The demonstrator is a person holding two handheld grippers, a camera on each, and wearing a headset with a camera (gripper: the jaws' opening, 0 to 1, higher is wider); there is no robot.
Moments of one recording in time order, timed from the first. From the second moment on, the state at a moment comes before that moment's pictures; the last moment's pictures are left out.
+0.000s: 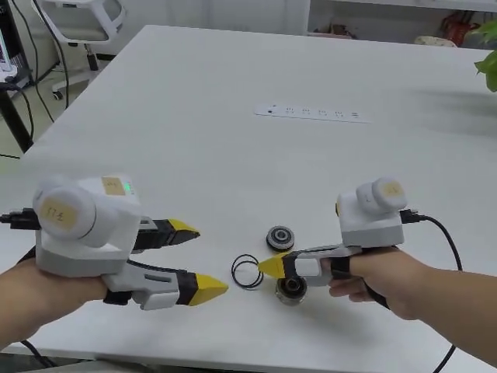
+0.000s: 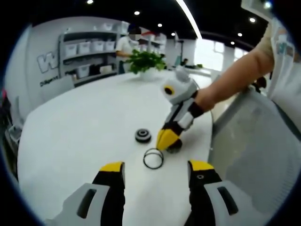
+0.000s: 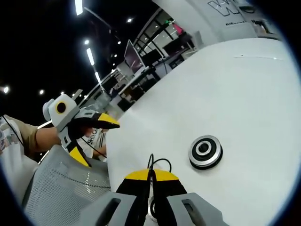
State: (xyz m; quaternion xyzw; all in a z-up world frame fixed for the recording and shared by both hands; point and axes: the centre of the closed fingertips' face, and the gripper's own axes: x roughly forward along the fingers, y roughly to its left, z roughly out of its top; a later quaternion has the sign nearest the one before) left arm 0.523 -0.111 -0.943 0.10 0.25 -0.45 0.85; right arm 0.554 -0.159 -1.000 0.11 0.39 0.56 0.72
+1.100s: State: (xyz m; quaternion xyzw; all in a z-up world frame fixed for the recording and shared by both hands) left arm 0.523 -0.114 -0.950 0.10 0.27 -0.45 0.84; right arm 0.557 -0.167 -1.007 0.04 0.38 0.56 0.73
